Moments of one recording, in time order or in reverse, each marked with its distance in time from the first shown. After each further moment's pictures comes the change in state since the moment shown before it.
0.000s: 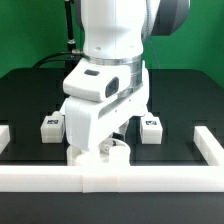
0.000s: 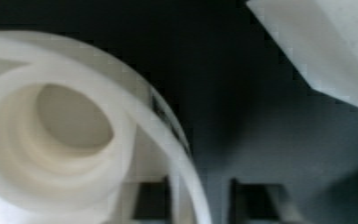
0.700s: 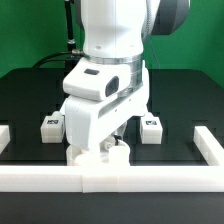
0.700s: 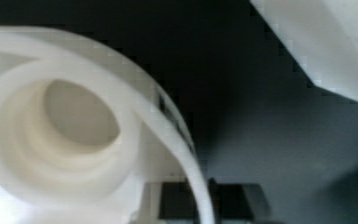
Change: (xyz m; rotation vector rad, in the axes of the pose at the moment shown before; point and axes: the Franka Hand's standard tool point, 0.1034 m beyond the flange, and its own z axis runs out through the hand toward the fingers) arm 0.004 0.000 -0.001 -0.005 0.001 0.013
